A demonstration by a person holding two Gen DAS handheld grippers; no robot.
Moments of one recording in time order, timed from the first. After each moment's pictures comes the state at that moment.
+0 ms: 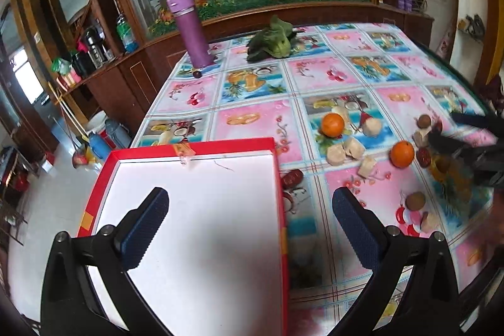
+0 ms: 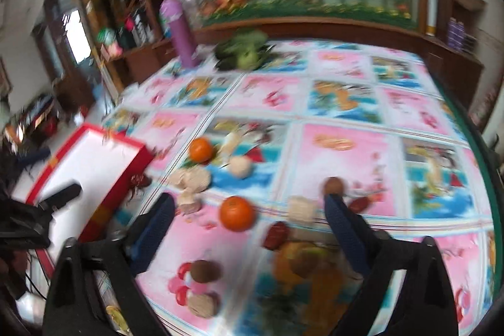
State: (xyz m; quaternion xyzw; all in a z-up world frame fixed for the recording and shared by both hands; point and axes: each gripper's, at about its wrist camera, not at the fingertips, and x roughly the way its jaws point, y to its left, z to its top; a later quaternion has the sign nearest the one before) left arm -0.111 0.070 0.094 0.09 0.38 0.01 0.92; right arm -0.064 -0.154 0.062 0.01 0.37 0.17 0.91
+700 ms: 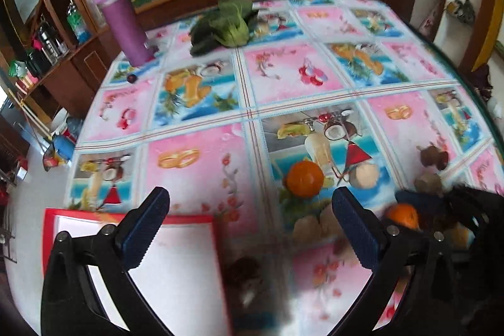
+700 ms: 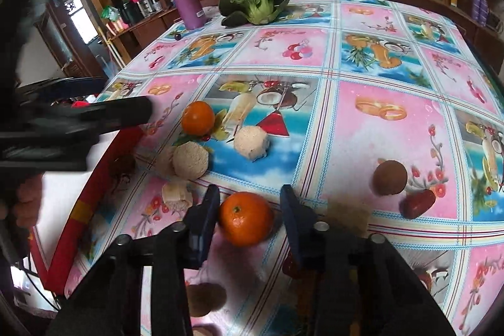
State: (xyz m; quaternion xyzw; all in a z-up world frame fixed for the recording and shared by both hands) left arm 0.017 0.015 0.064 0.10 0.46 -0.05 0.88; right arm -0.031 -0.152 0.020 0.03 0.44 0.22 0.87
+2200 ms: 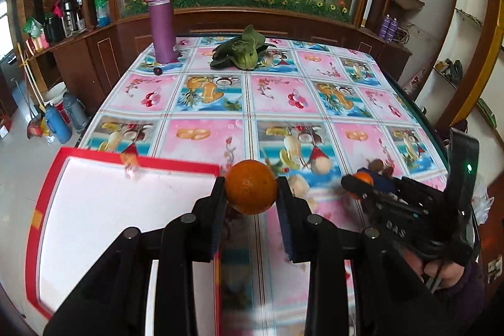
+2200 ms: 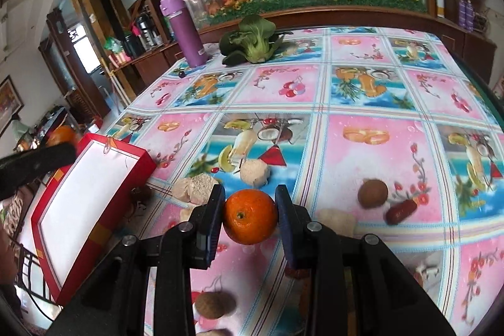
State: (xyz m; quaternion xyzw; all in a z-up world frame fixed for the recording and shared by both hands) left arm -0.089 0.053 0.115 -0.02 0.40 -0.06 0.92; right arm -0.046 -0.156 0.040 0.07 0.37 0.19 0.90
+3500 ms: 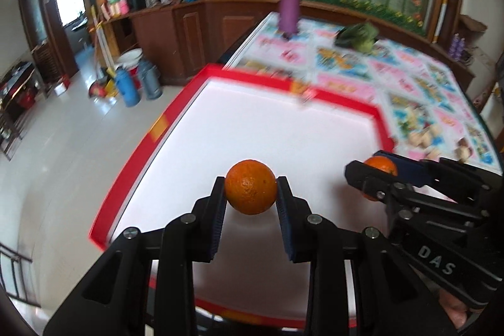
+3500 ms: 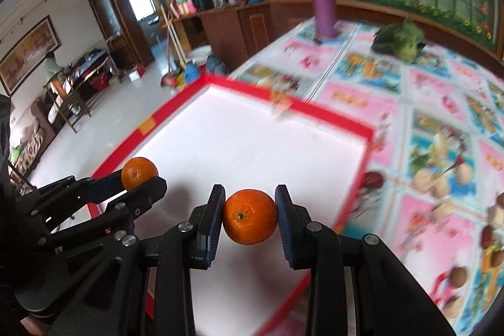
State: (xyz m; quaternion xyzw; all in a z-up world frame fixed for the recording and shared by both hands) left arm -0.170 0.204 0.059 -0.04 0.41 0.10 0.91; right arm -0.104 0.065 0.052 -0.03 0.41 0.30 0.86
